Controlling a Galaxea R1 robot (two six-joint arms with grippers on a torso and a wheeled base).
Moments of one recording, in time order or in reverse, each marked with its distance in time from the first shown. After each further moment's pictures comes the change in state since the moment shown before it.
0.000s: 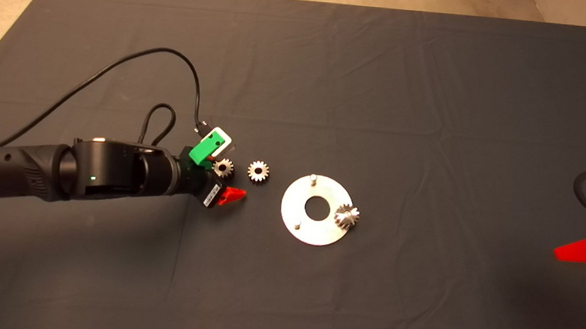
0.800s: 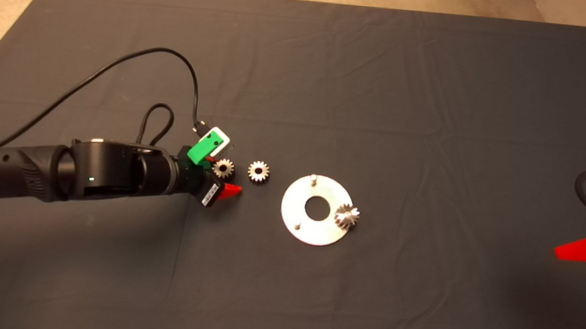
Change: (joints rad) left arm 0.000 -0.003 -0.002 0.011 0.001 0.003; right arm 0.005 0.000 0.000 0.004 0.000 0.000
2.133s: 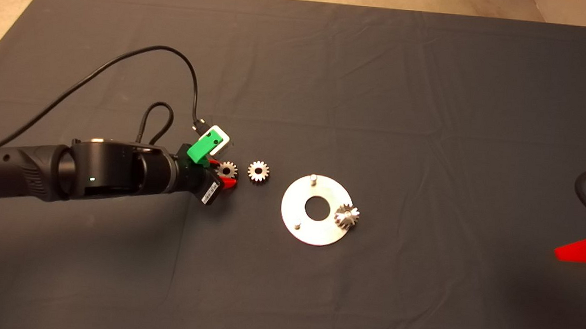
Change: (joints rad) left arm 0.000 -0.001 -0.003 0.023 0.000 0.000; right arm 0.000 0.000 0.000 0.003 0.000 0.000
